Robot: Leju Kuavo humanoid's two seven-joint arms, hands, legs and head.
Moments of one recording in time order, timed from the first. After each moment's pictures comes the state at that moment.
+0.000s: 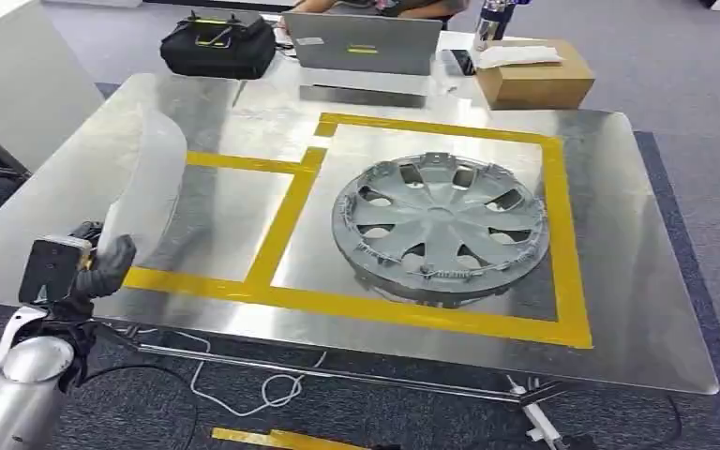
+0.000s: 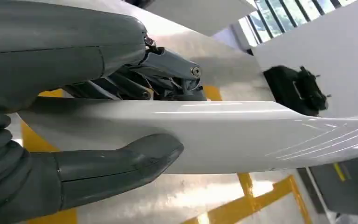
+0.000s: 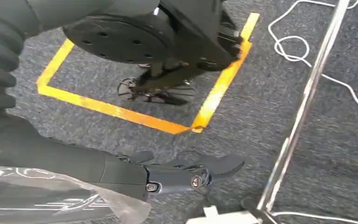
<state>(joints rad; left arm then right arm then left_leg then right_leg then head) -0.22 0.11 -0.26 -1.47 -0.29 0.23 -0.16 0.36 -0.36 0.65 -1.13 -0.68 -0.30 -0.17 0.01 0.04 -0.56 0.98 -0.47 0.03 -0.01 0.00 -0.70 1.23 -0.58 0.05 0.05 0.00</state>
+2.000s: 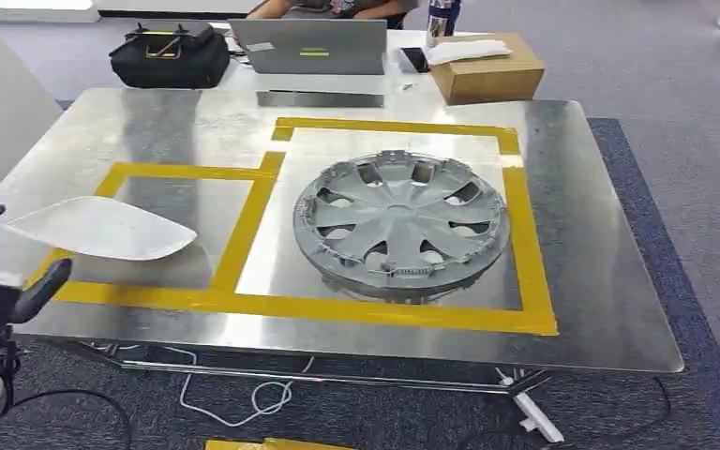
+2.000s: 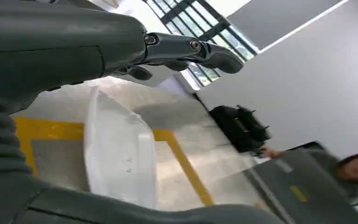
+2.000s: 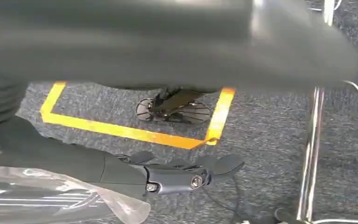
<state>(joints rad) 0.00 0.28 -0.15 -1.74 -0.35 0.36 -0.27 0.14 -0.51 1.30 -1.21 -1.36 -0.60 -0.48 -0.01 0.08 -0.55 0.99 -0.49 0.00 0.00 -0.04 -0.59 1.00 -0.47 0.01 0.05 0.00</state>
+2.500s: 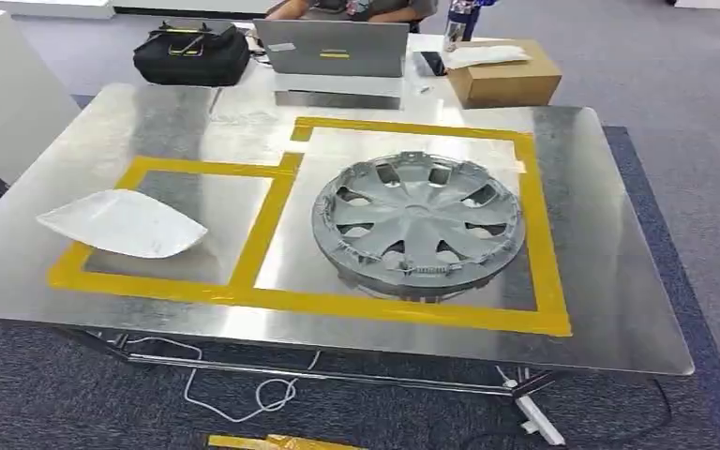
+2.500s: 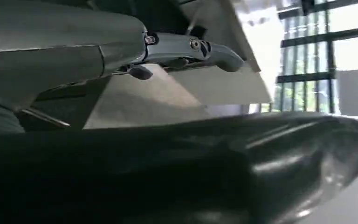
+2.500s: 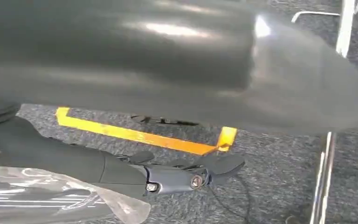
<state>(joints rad) 0.33 -0.01 0.22 -1.91 0.05 0.27 -0.38 0.05 -0.56 1.51 -1.28 -1.56 -0.66 -0.58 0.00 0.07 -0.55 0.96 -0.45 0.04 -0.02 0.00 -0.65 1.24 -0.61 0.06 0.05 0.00</state>
